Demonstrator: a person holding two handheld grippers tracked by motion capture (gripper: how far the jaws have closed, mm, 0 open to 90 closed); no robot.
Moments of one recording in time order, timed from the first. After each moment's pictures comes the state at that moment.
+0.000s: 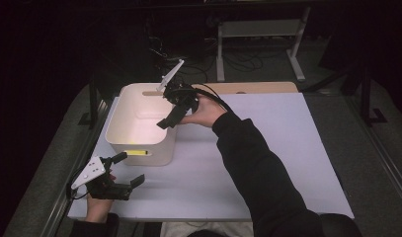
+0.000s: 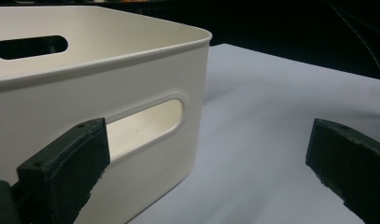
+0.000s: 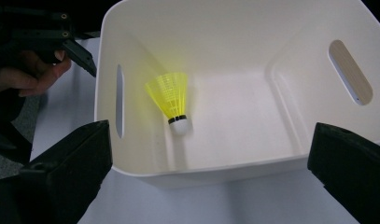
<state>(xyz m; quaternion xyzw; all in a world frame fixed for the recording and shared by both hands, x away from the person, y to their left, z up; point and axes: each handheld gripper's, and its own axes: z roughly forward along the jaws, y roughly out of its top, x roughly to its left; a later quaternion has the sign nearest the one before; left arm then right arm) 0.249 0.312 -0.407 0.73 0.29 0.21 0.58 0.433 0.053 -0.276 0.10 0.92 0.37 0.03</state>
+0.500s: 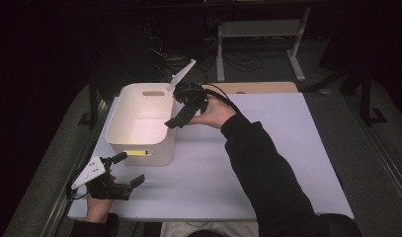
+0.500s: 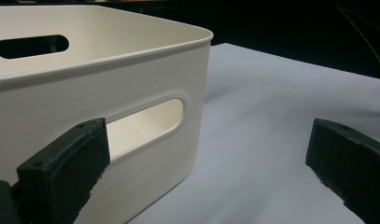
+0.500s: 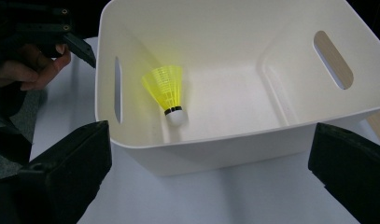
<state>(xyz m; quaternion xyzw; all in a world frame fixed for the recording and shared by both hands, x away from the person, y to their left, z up) 0.249 0.312 -0.407 0.73 0.29 0.21 0.57 0.430 0.029 -0.277 0.11 0.92 0.38 0.04</state>
